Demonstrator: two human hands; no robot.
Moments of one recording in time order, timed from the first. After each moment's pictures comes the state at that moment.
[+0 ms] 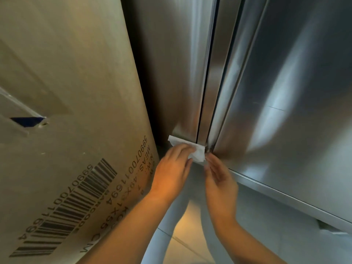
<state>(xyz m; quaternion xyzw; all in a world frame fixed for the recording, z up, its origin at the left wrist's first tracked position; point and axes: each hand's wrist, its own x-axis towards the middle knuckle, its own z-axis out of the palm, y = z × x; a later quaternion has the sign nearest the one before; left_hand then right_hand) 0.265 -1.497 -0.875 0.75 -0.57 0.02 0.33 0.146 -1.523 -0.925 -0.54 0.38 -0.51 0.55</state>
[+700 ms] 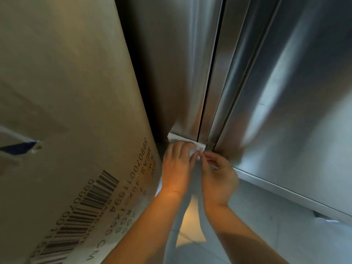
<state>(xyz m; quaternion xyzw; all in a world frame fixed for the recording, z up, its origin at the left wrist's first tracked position) 0.258 -1.515 -0.886 0.79 -0.51 0.10 0.33 0.172 -1.549 -0.897 -0.62 0.56 -0.45 0.31</state>
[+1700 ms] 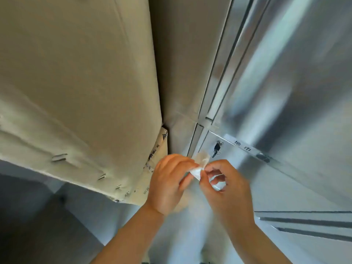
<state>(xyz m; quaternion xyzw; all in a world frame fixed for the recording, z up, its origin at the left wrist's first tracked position) 0.186 -1.383 -0.344 0.70 -0.55 0.05 0.45 0.063 -1.456 -0.302 -0.79 0.37 -0.31 0.38</state>
